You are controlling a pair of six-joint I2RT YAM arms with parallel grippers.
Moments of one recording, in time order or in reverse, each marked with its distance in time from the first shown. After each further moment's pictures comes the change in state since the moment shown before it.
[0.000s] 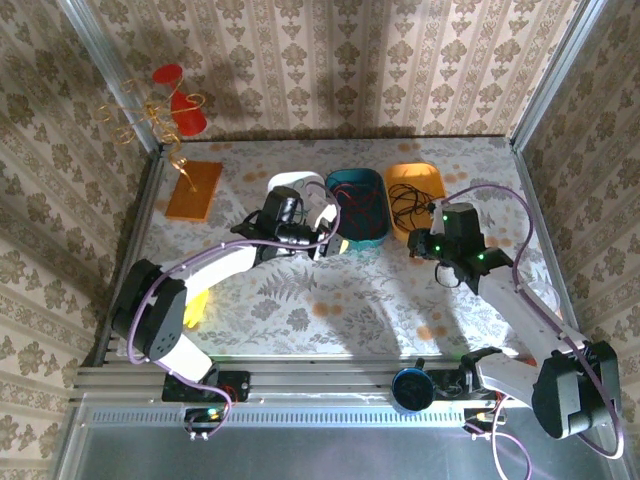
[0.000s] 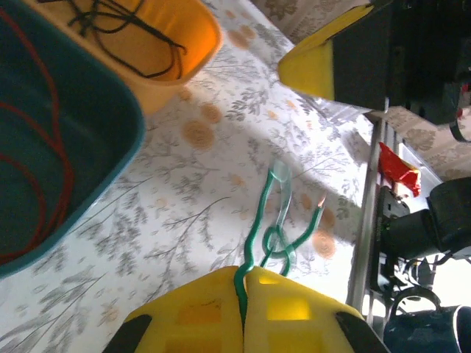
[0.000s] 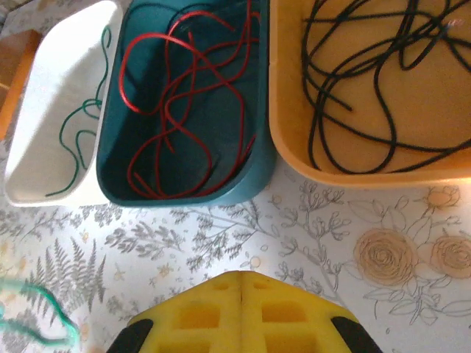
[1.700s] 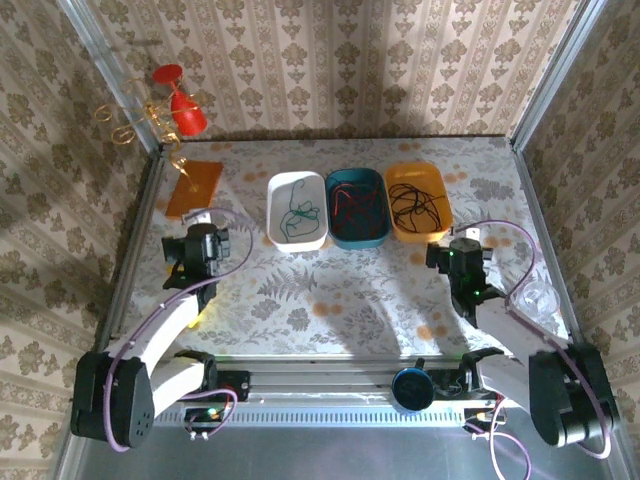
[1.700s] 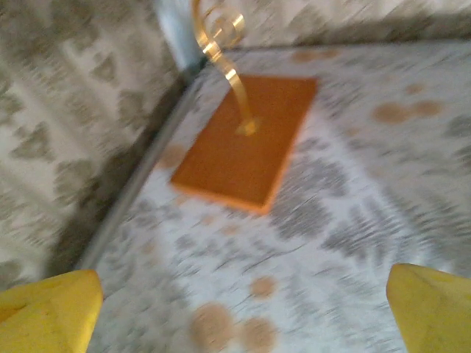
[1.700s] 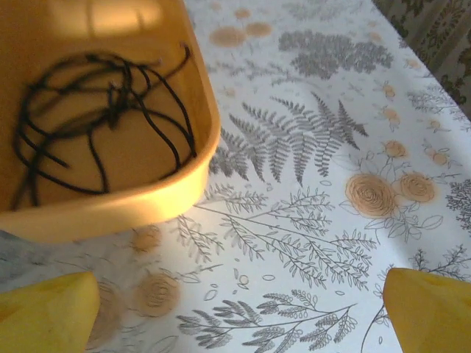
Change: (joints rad) left arm 0.400 -0.506 -0.522 0.107 -1.343 0.161; right arm -0.053 -0.008 -0.418 0.586 0.635 -0.293
